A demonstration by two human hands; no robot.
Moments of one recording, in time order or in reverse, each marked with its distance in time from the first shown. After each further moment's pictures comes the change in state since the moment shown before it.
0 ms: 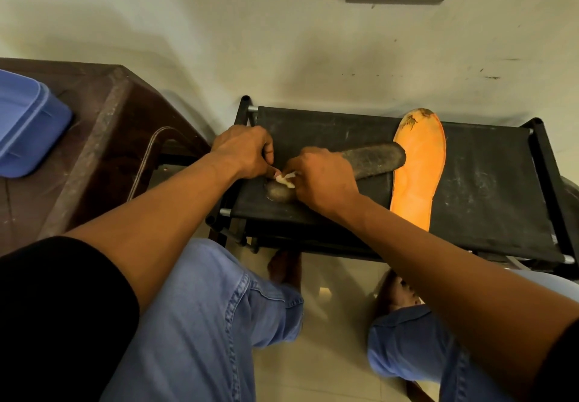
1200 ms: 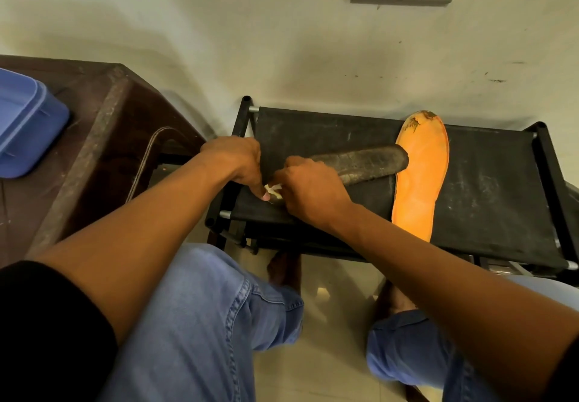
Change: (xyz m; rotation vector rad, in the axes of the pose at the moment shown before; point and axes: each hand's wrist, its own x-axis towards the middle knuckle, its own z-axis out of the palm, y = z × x) left_hand -0.006 0.000 -0.012 0.138 -0.390 -0.171; right_hand -0.001 -0.013 0.008 -0.008 -0.057 -0.127
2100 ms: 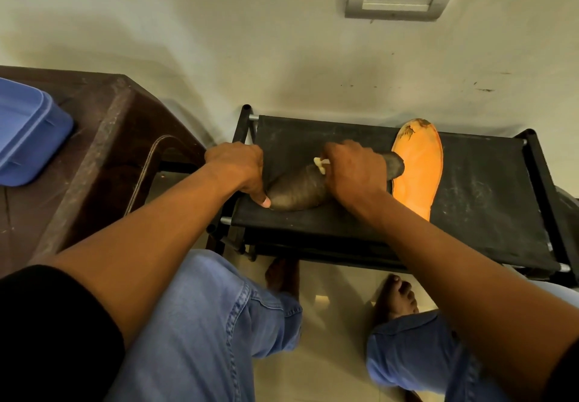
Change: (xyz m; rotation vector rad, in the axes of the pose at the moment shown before) left_hand -0.015 0.011 -0.002 0.130 0.092 -0.031; right_hand -0.001 0.049 -0.022 -0.155 0.062 0.419
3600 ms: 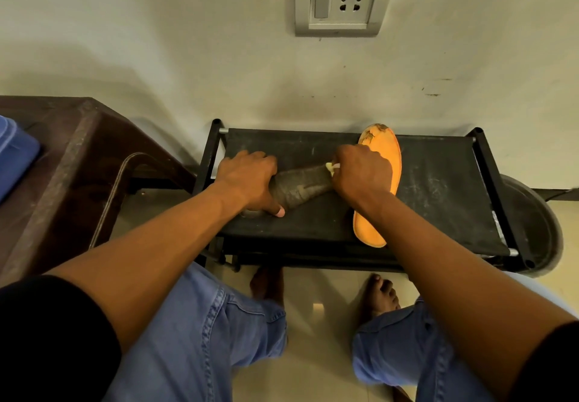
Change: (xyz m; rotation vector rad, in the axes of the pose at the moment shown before) left_hand -0.007 0.050 0.007 0.038 0.291 0.304; right_hand -0.014 0.059 -0.018 0.042 0.021 0.212
